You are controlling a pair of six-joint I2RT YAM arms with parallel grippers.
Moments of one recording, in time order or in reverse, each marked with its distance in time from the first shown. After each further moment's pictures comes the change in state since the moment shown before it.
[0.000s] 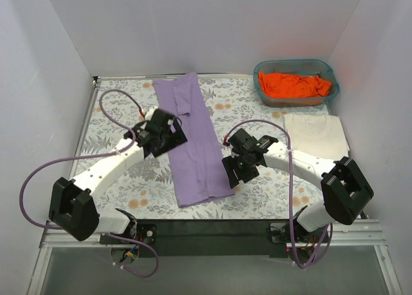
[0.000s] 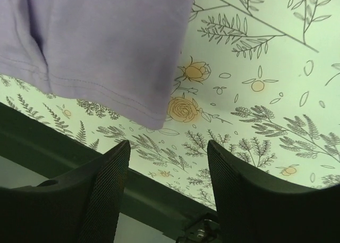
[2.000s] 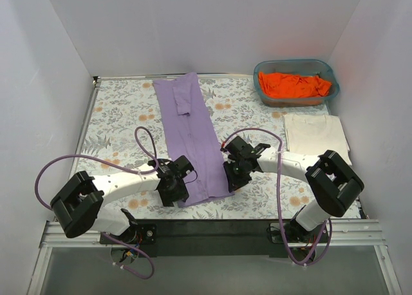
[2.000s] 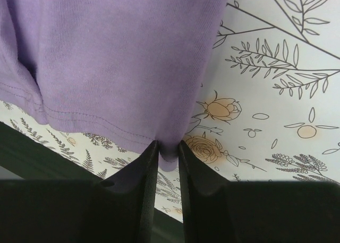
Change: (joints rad) left arm -0.395 -0.028 -0.447 -0.152 0.131 -0.396; right arm 0.015 0.089 -0.140 0.245 -0.074 0.091
